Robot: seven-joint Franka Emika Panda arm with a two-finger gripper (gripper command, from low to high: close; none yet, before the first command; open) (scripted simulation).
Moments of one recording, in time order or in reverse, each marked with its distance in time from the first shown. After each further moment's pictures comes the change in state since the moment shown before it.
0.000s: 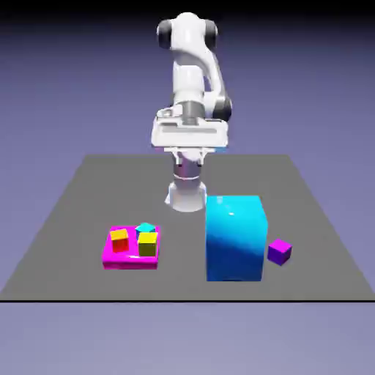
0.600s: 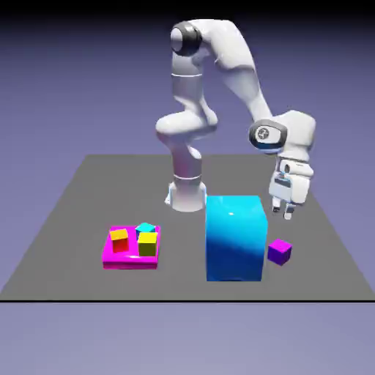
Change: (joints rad) arm 0.650 0.621 -0.005 0.355 -0.701 -0.538 -0.422
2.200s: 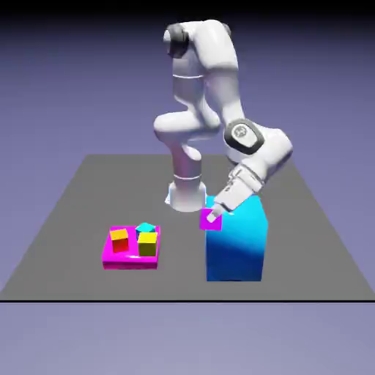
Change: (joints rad) arm -0.389 -0.068 -0.084 0.067 -0.332 -0.366 0.143
